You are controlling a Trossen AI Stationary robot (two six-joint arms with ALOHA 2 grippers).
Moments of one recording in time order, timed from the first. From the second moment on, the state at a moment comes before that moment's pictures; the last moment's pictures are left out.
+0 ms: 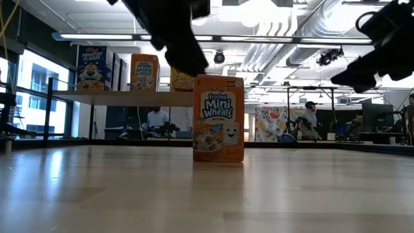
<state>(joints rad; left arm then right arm) -0.14 1.64 1.14 -0.33 -0.08 -0.10 0.45 0.44 0.10 0.04 0.41 0.26</state>
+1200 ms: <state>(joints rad) -0.11 1.71 1.14 -0.29 -0.08 -0.10 0.45 0.43 0.01 0.11 0.42 0.31</state>
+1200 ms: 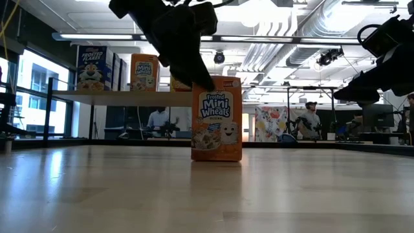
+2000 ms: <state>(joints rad) -0.10 1.59 1.24 -0.51 0.00 -0.04 0.45 0.43 0.01 0.09 0.47 0.34</state>
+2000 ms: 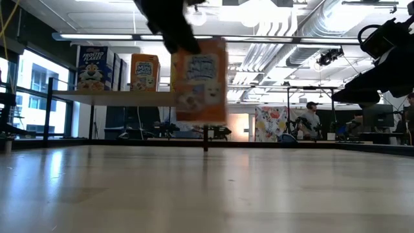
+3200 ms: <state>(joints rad) 0.07 1.15 1.23 -0.93 -0.14 0.08 0.45 0.43 0.01 0.07 0.46 0.34</state>
